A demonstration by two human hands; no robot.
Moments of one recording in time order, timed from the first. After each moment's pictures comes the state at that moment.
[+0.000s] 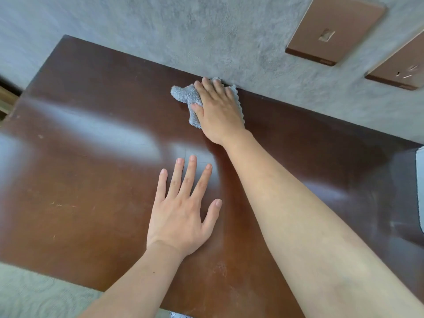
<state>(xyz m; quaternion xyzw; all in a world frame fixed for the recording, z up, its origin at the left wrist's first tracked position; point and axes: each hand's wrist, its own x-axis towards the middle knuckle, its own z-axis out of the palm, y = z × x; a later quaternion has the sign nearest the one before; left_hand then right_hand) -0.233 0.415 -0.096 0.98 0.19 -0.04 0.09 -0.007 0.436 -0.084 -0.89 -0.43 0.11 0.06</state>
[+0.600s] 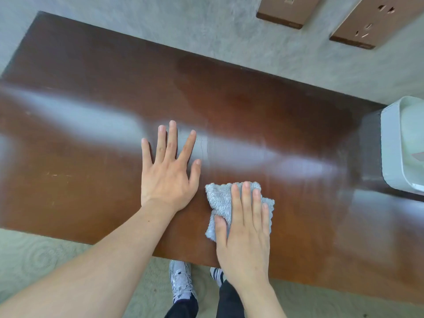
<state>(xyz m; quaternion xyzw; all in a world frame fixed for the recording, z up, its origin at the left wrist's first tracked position) -0.234 0.412 -0.099 0.97 0.22 -0.05 0.07 -0.257 0.214 -0.080 -0.97 -0.20 0.13 0.09</state>
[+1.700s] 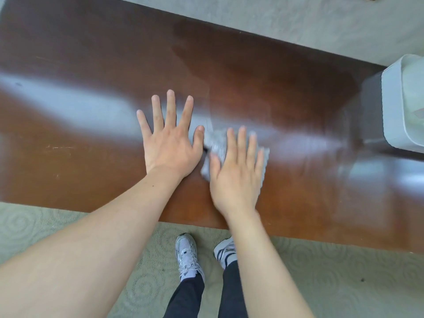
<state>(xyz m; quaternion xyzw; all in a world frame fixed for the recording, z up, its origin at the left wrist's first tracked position) -0.237 0.415 -0.104 0.97 0.24 -0.03 0.08 -0.234 0.271 -0.088 -0.98 -0.14 0.11 0.09</state>
